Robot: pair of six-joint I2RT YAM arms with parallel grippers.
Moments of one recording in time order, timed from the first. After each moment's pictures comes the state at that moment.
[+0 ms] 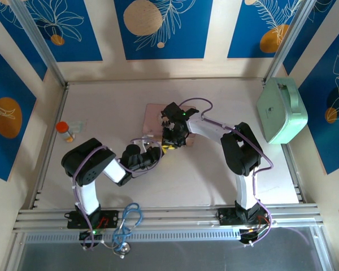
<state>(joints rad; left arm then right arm) -0.68 1.85 0.39 1.15 0.29 -1.18 0.67 1.97 1.46 -0.78 -0.32 0.78</state>
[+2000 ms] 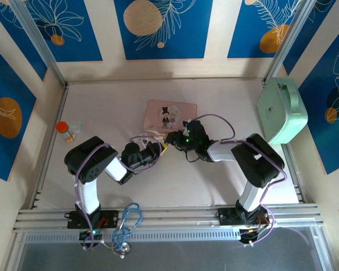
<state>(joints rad) -0.66 1.89 0.42 1.26 0.29 -1.38 0.60 1.73 0.73 0.44 -0.36 1.09</state>
